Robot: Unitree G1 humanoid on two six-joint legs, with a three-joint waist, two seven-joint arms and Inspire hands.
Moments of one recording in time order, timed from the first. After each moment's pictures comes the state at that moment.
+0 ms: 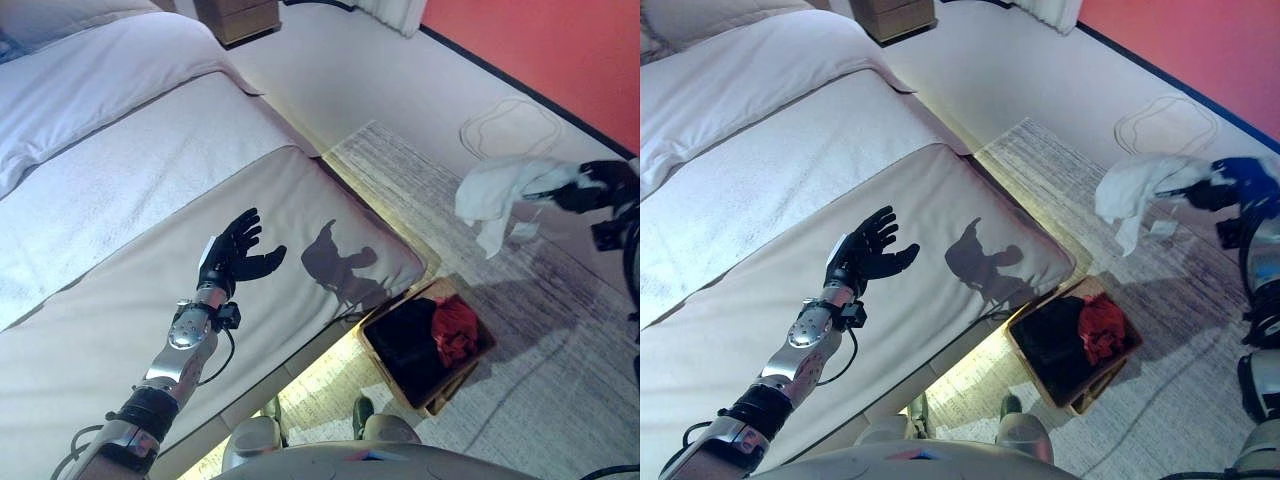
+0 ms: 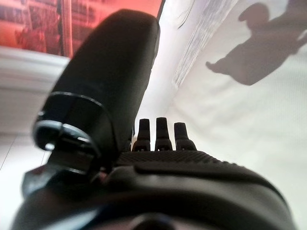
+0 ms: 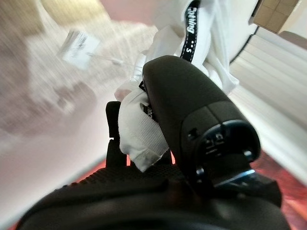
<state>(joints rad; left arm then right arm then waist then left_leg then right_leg) -0.12 0.47 -0.35 0.37 -0.55 -0.24 0.10 -0.56 -0.90 0.16 0.83 0.21 0.16 0.01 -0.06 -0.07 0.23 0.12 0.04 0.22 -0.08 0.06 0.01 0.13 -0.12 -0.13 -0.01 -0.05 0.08</state>
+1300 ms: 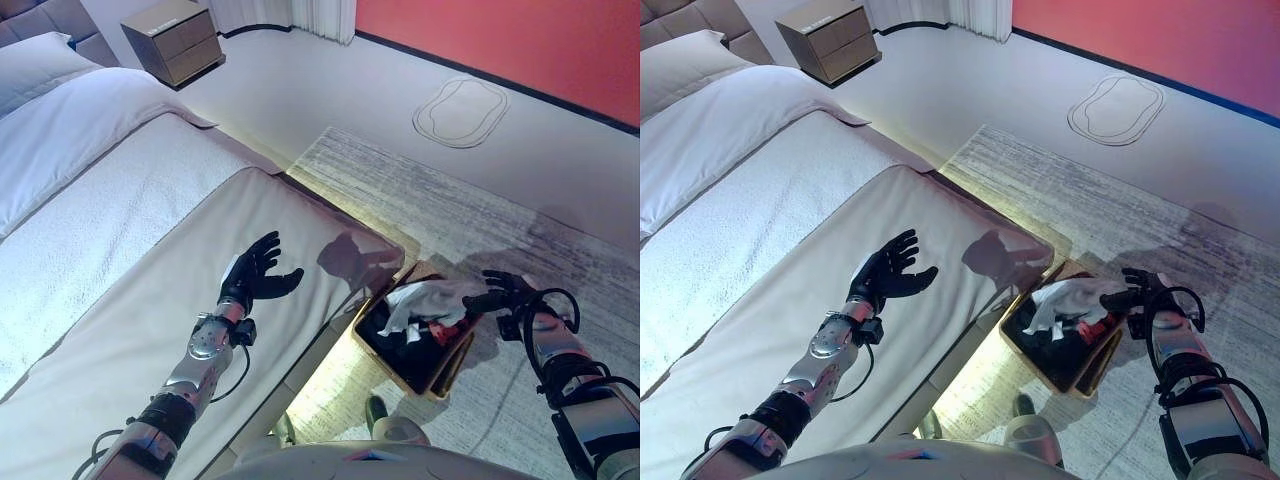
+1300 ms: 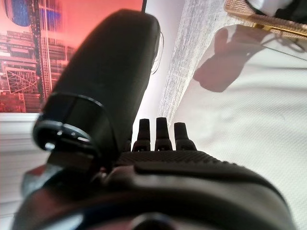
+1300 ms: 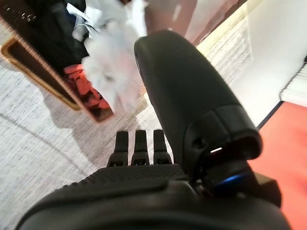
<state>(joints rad) -0.12 0.40 -0.42 0.46 -0.50 -0.24 0.08 -0.36 -0.62 0.17 0.99 0.18 0.13 -0.08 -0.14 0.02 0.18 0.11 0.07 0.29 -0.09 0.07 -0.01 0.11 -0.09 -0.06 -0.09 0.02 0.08</state>
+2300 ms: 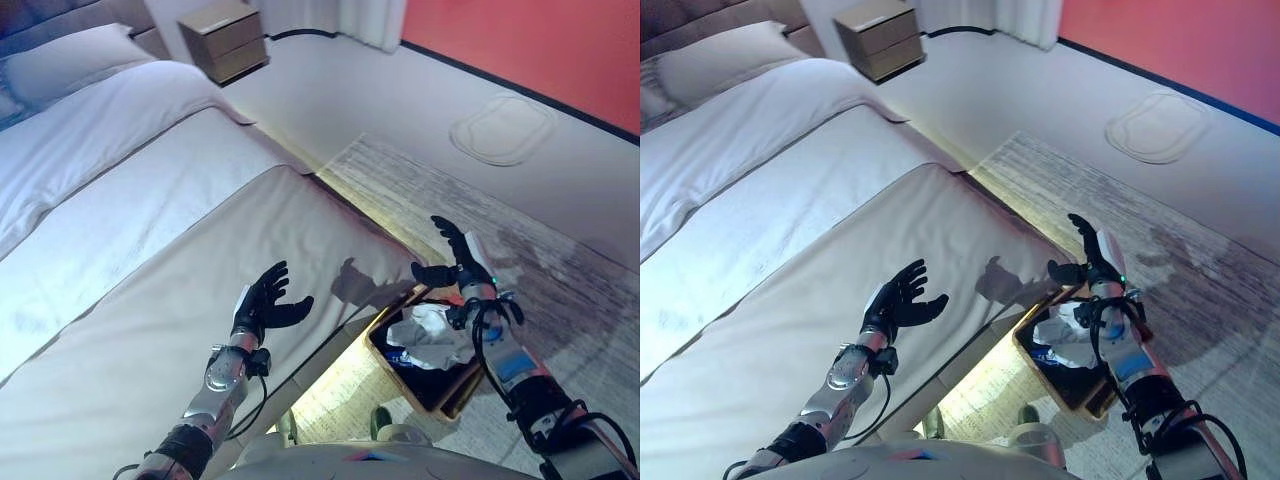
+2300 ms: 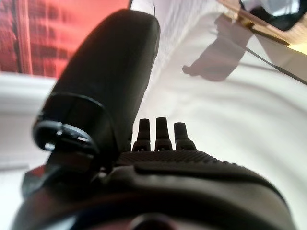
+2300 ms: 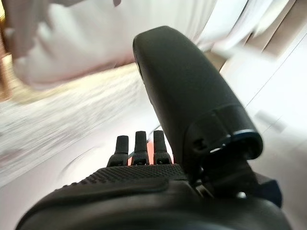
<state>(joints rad) 0.03 0.28 -0.39 0.49 -0.42 -0.25 0.15 -0.11 -0.50 0.29 0.41 -0.16 -0.11 -0.34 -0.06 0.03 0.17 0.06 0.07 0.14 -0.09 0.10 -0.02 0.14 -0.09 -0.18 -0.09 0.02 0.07</state>
